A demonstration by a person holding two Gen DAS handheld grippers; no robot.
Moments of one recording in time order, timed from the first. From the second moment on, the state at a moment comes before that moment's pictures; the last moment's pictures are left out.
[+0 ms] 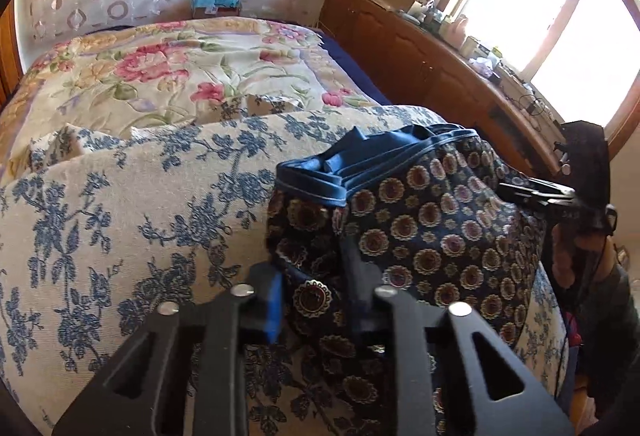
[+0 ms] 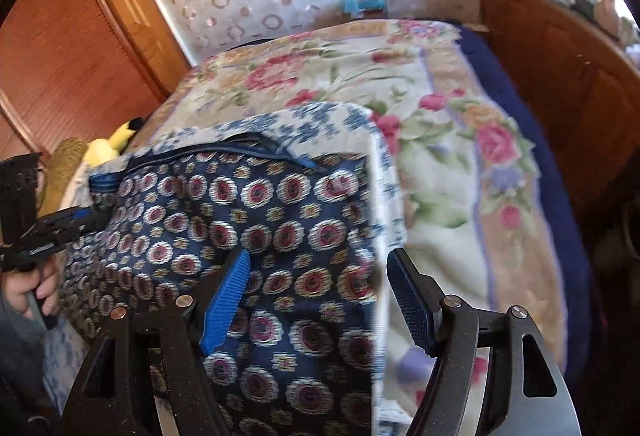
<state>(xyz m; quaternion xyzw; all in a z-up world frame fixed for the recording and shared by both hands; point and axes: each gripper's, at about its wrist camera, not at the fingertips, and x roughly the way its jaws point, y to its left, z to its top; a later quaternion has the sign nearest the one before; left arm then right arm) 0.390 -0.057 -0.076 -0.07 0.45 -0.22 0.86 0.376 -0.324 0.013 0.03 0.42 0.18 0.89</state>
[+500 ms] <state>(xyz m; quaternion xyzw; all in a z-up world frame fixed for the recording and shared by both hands) 0.355 -0.076 -0.019 -0.07 0.38 -0.29 0.88 0.371 -0.323 0.012 0.00 0.42 0.21 0.89</state>
